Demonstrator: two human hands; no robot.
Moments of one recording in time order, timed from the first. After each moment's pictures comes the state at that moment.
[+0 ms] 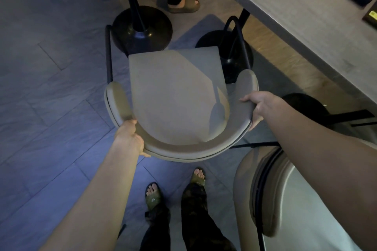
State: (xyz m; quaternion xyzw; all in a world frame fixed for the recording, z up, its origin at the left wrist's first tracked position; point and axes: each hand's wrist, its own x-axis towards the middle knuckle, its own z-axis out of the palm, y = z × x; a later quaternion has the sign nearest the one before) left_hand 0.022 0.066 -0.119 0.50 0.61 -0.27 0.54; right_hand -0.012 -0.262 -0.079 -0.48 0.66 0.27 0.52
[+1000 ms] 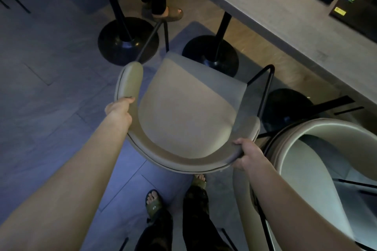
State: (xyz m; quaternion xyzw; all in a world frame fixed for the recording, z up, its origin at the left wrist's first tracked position) left_hand 0.097 0.082 -0.153 0.68 0.41 -0.21 0.57; right_hand -0.147 -0.172 -0.104 -0.28 0.72 0.05 0.64
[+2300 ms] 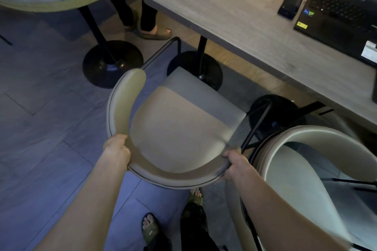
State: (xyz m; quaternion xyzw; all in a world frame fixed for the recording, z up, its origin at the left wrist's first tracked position) left_hand 0.050 0.031 -0.111 0.65 0.46 -0.25 0.55; right_hand -0.138 -0.192 -0.098 -0.27 0.73 0.08 0.62
